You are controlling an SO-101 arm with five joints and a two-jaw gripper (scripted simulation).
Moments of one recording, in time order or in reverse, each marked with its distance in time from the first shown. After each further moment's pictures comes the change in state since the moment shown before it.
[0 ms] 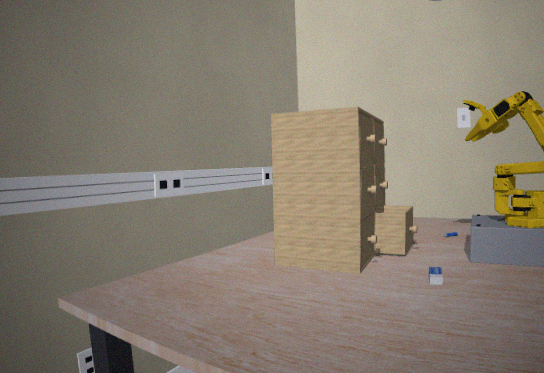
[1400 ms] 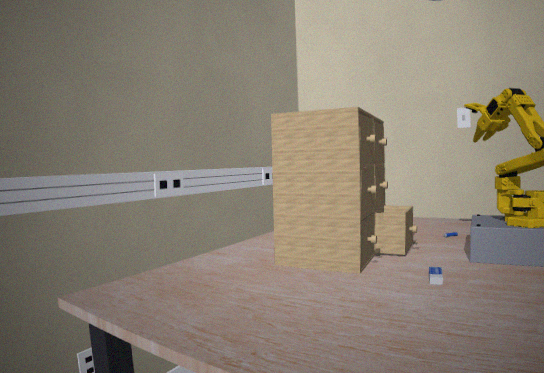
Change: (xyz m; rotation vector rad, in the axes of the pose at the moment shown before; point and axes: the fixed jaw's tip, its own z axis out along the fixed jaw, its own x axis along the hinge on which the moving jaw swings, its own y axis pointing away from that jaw) arm 0.000 -0.052 0.006 0.315 0.119 0.067
